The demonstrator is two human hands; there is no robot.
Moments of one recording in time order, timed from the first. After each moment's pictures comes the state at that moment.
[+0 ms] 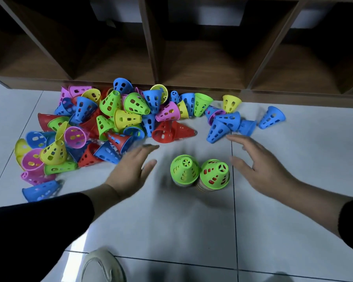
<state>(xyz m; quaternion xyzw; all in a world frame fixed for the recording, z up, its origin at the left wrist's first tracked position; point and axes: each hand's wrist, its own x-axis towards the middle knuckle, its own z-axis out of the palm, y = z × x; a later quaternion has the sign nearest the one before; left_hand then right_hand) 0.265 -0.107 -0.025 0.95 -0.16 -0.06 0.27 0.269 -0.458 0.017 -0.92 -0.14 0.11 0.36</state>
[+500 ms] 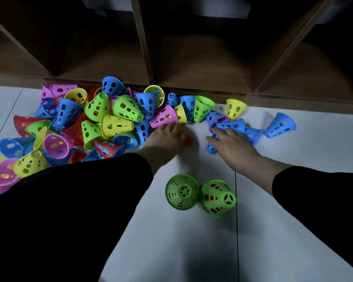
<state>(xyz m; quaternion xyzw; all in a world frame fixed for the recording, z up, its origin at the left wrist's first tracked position) 0.404 -0.198 -0.074 0.95 -0.28 -0.11 -0.12 0.390 -0.423 -0.065 -0.95 -0.23 0.17 -0.10</state>
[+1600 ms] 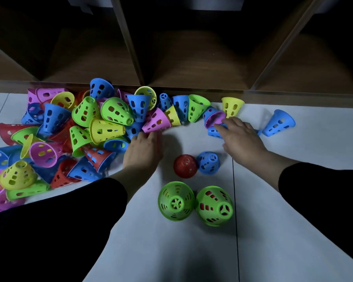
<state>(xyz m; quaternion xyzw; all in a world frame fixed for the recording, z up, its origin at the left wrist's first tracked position) 0.384 -0.172 -0.093 0.99 -0.02 -0.09 0.09 0.412 -0.452 -0.083 -0.98 -0.14 0.13 -0.07</state>
